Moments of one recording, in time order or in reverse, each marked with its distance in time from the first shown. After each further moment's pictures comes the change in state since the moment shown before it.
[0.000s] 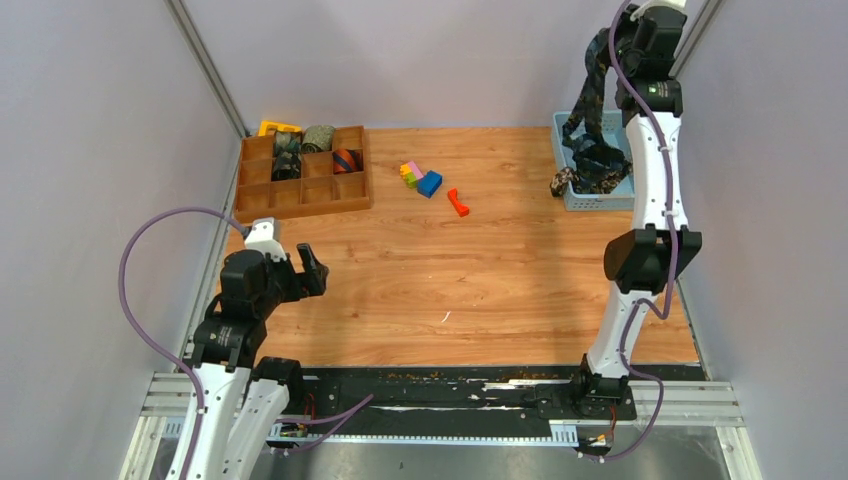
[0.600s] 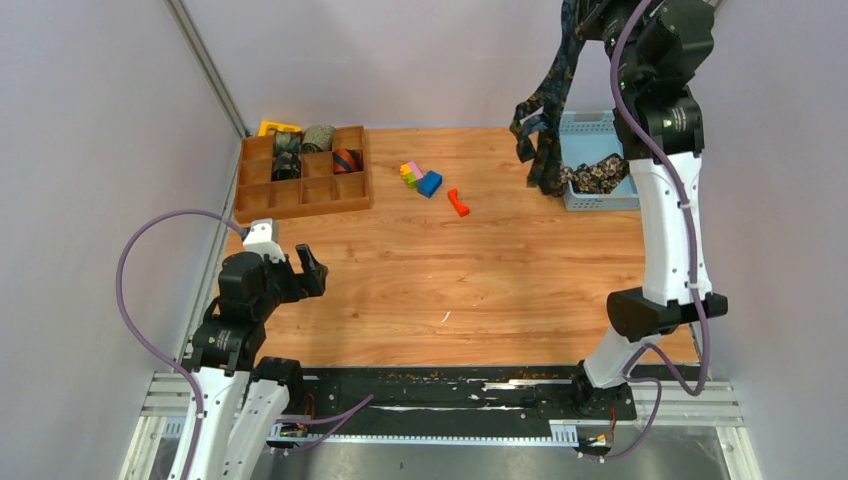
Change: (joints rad) left arm 0.000 -0.023 0.000 0.000 0.000 0.000; right arm 0.267 -0.353 -0.013 0.033 0.051 -0.073
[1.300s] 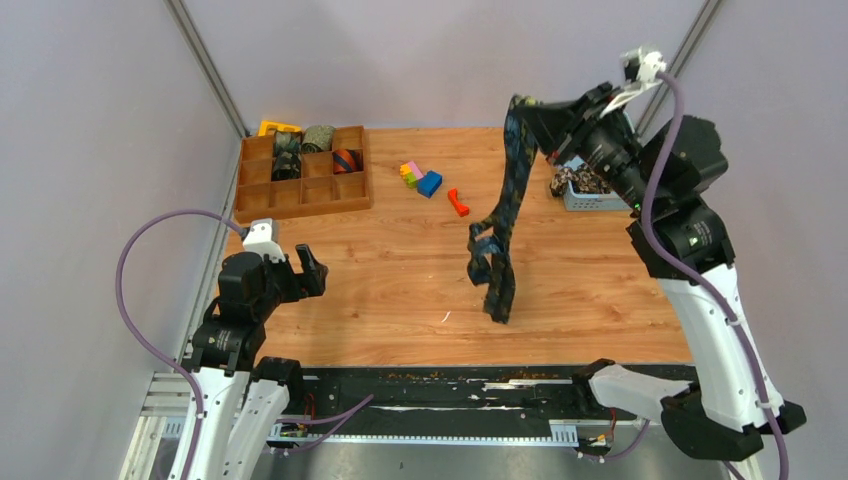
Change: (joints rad) left arm 0.000 -0.002 0.000 0.003 0.000 0.000; right arm 0.262 -0.555 -0.619 0.021 -0.255 0.086
